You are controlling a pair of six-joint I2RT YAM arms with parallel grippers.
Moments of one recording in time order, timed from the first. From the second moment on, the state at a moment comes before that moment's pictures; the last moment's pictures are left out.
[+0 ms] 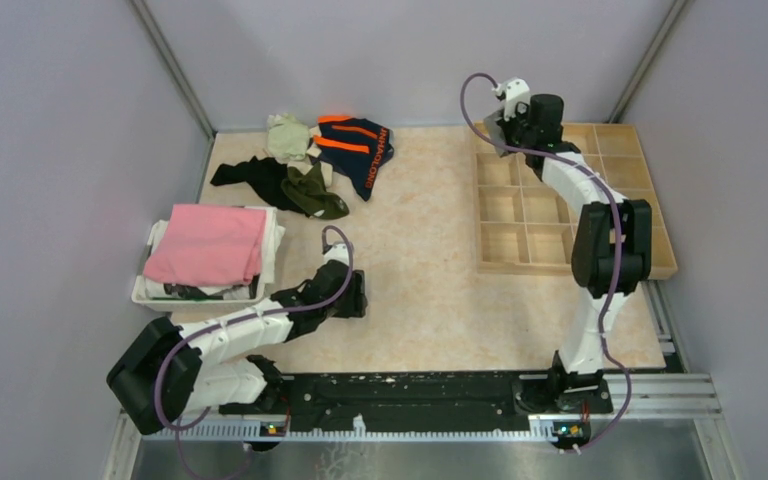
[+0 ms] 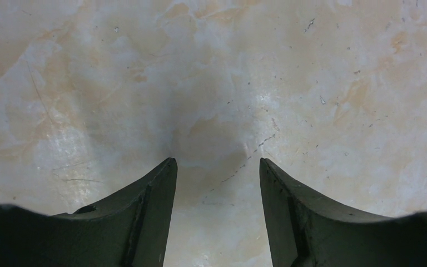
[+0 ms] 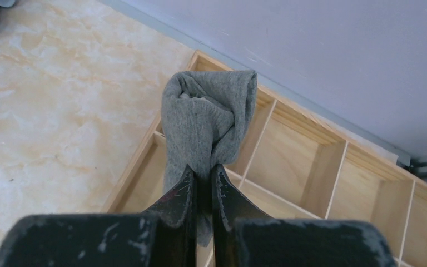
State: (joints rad) left arm -0.77 1.16 0.44 -0.11 -0.22 -0.60; right arm 0.11 1.93 1.55 -0.03 -0.15 -0.34
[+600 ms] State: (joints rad) left arm -0.72 1.19 0.44 -0.07 -0.22 -0.57; right arm 0.10 2.26 1.89 0.04 -0.23 -0.62
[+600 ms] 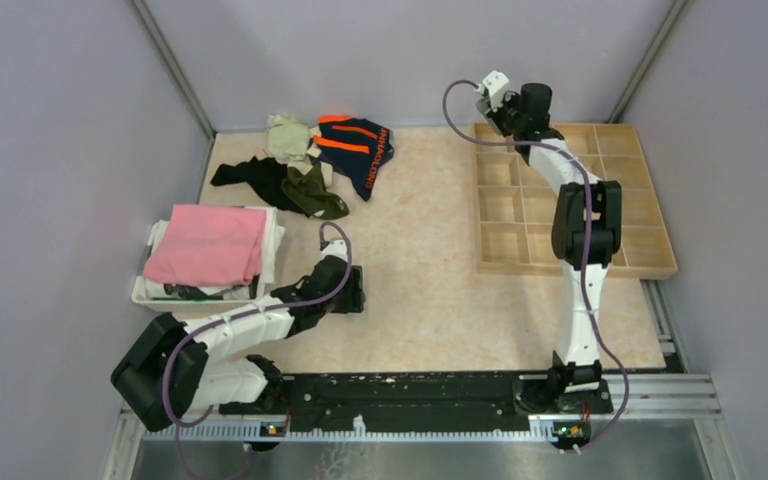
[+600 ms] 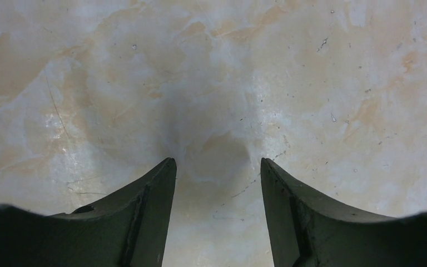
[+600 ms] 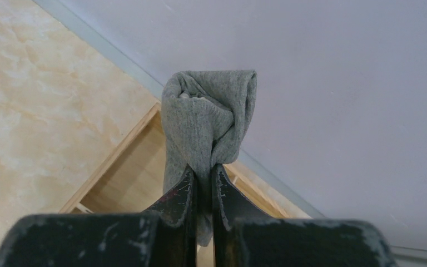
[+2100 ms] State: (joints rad) left arm -0.69 1.22 0.45 -0.05 -0.17 -0.55; right arm -0.06 2.52 2.19 -0.10 -0.66 0.13
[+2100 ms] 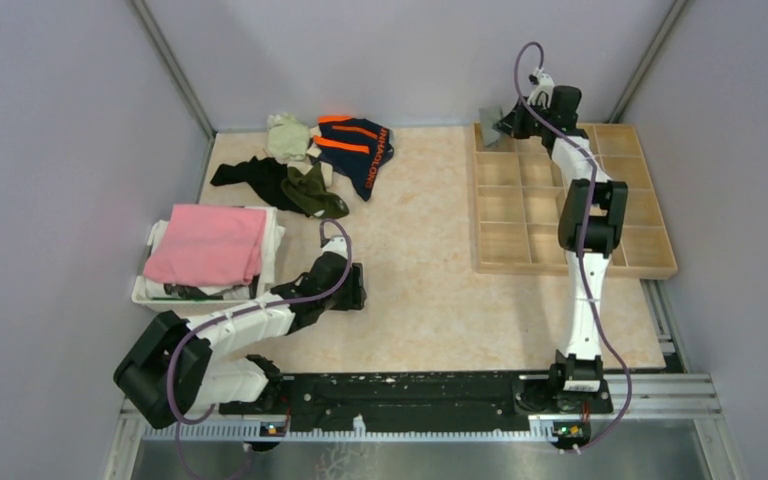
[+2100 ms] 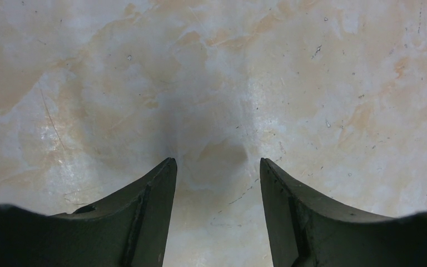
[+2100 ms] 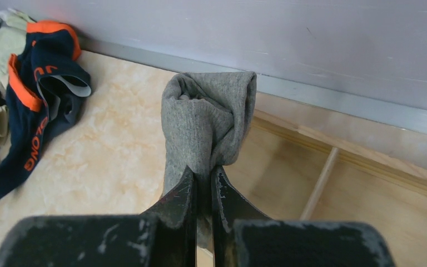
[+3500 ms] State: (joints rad) left arm -0.69 1.19 0.45 -0.06 -0.15 -0.55; right arm -0.05 2.51 2.12 -0.09 -0.50 0.21
